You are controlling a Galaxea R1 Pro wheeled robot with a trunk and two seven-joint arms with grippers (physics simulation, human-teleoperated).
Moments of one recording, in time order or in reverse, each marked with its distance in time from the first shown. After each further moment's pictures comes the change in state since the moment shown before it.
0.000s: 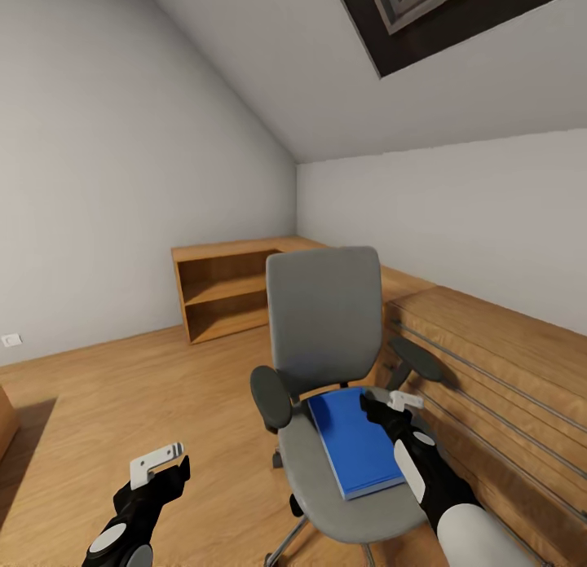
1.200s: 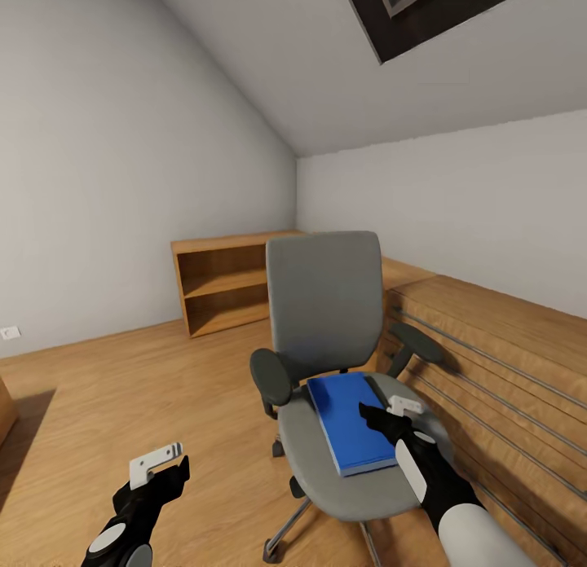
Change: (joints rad) left arm 0.000 0.001 0.002 0.000 0.000 0.002 0.000; right arm -0.001 -0.004 -0.005 0.001 -0.004 0.111 -0.001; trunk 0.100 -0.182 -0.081
